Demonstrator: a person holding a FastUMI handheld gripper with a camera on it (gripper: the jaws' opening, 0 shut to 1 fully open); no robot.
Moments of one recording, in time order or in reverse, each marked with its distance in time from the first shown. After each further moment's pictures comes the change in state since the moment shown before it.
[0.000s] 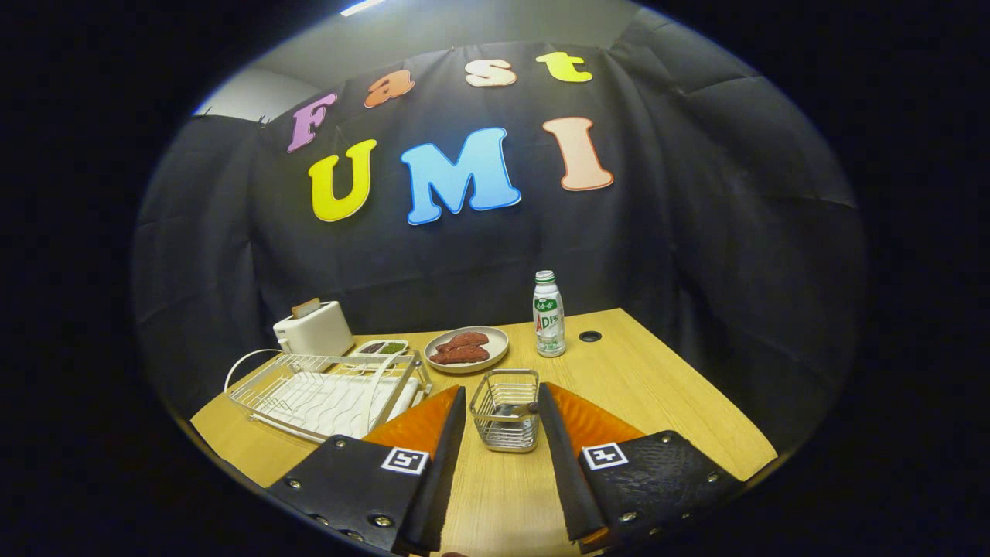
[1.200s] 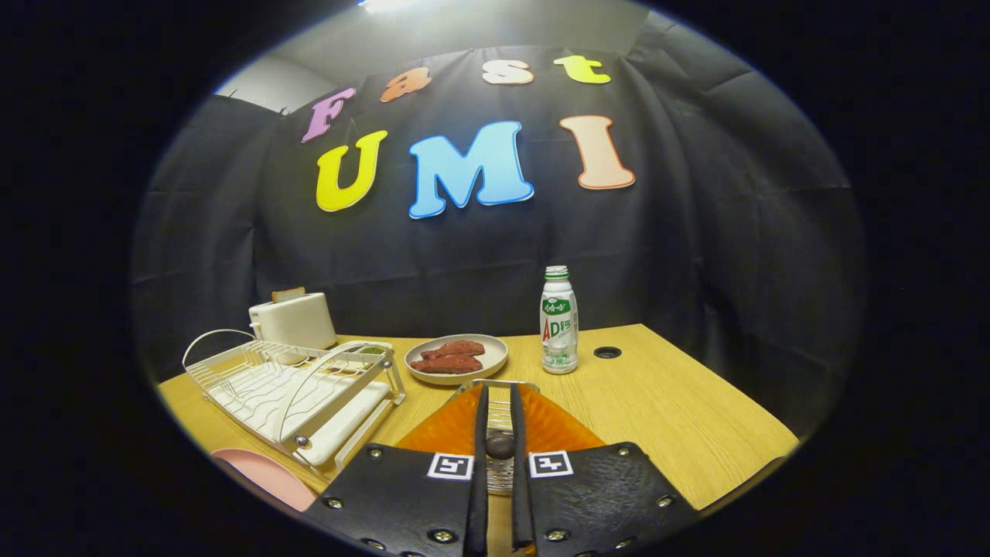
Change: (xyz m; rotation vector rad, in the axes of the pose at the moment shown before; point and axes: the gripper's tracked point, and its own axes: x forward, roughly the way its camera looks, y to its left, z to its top) arm 0.101 -0.009 -0.036 -0.039 -0.081 0.051
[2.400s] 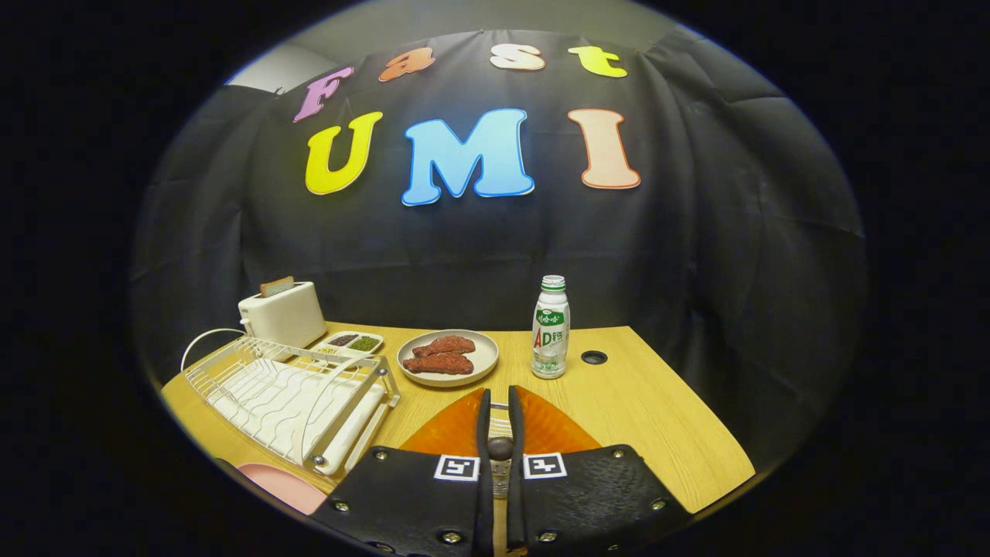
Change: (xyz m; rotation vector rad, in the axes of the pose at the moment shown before) arm -0.008 0.004 0.054 -0.049 0.106 -0.057
